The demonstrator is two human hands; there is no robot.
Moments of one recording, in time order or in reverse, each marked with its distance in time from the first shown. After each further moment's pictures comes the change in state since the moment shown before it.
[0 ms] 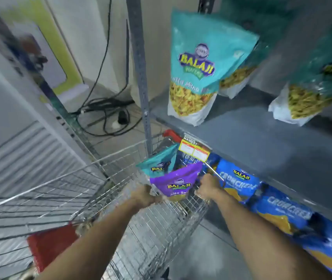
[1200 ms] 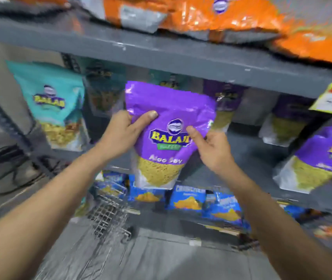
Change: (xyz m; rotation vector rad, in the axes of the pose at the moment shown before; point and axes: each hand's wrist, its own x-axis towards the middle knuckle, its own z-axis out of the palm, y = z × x) left_hand -0.125 0.393 0.037 -0.186 0.046 0.972; right_hand -0.246 0.168 -0.254 0.884 0.890 -0.272
